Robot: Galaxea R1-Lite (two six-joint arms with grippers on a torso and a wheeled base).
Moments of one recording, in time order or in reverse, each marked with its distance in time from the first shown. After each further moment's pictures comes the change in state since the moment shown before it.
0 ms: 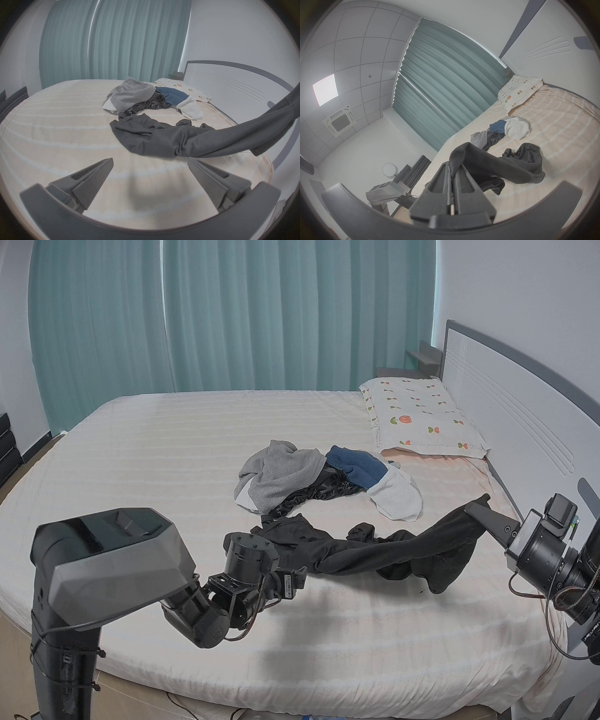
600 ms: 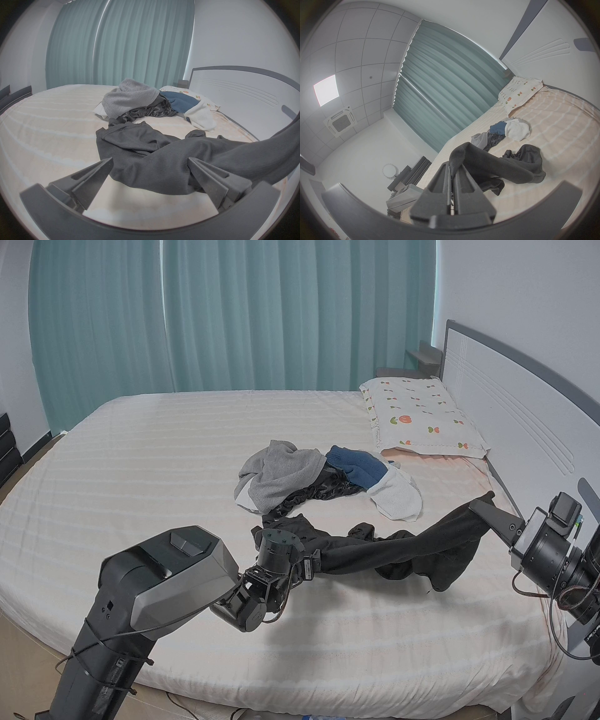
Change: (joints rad) left arm 0.012 0.290 -0.425 0.035 0.072 0.000; right arm -0.005 -0.021 0.003 0.002 0.000 0.000
